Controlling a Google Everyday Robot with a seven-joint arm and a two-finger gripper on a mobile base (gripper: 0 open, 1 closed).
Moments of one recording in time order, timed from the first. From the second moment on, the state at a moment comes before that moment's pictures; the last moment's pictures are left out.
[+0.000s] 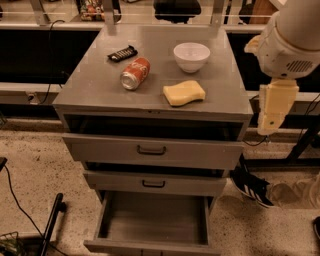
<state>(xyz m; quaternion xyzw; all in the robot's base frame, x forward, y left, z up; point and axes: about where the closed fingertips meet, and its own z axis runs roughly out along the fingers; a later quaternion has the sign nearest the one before) 0.485 -0.198 0.972 -0.67 0.71 -0.13 0.15</state>
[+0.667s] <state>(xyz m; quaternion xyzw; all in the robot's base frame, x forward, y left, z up) 0.561 -0.155 0.956 -0.76 0.62 -0.14 0.11</state>
